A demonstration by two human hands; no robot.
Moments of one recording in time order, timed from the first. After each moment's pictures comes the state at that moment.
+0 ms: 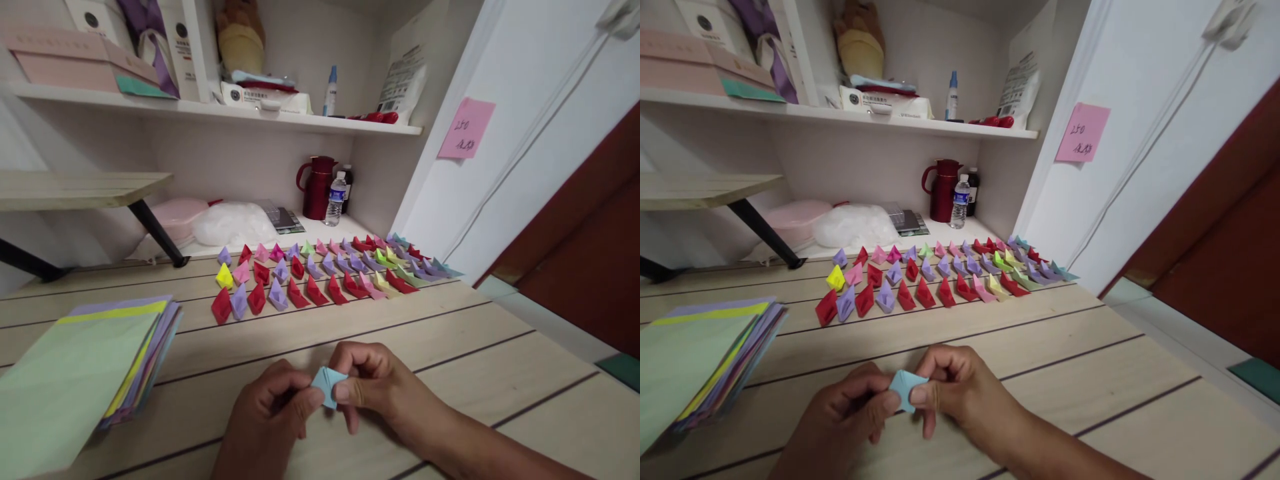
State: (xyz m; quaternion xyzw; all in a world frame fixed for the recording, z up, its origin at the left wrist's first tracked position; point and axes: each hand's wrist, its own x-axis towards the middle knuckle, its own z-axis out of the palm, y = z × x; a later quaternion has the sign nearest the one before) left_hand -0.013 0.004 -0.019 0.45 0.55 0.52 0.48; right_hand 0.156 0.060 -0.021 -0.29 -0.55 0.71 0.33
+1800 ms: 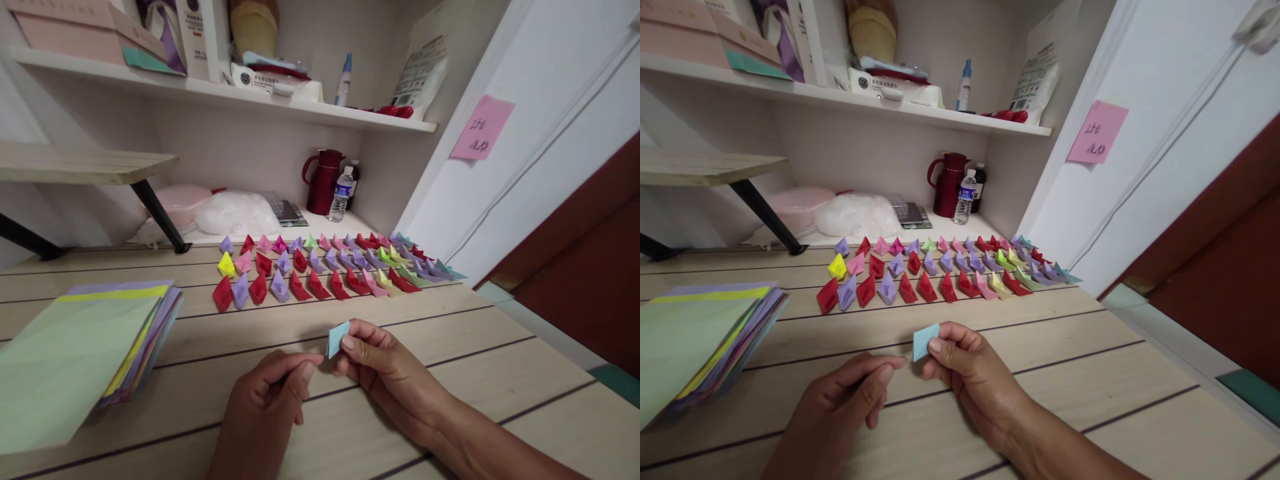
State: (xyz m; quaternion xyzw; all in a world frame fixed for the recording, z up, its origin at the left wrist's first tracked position) left_hand -0.008 0.002 -0.025 0.39 0.56 0.57 0.46; right_hand 0.155 0.066 -0.017 -0.31 -0.36 0.77 0.42
